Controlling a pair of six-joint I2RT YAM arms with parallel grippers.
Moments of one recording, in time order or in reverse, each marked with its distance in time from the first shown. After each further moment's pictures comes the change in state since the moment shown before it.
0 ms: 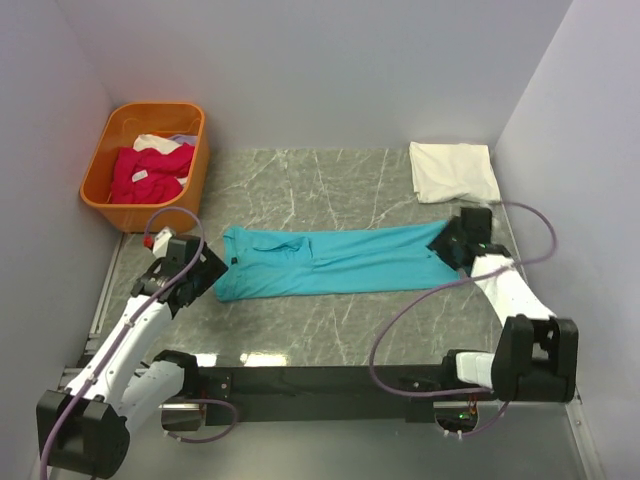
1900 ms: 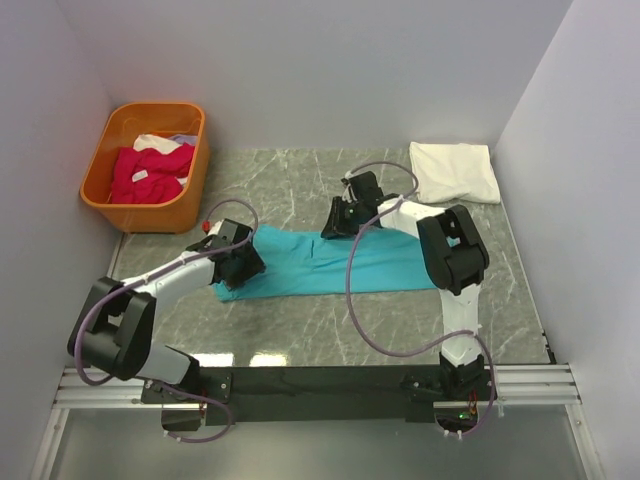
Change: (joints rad) left arm -0.201 0.526 0.118 0.277 0.126 -0.008; right arm 0.547 0.889 0.706 0.145 -0.456 -0.113
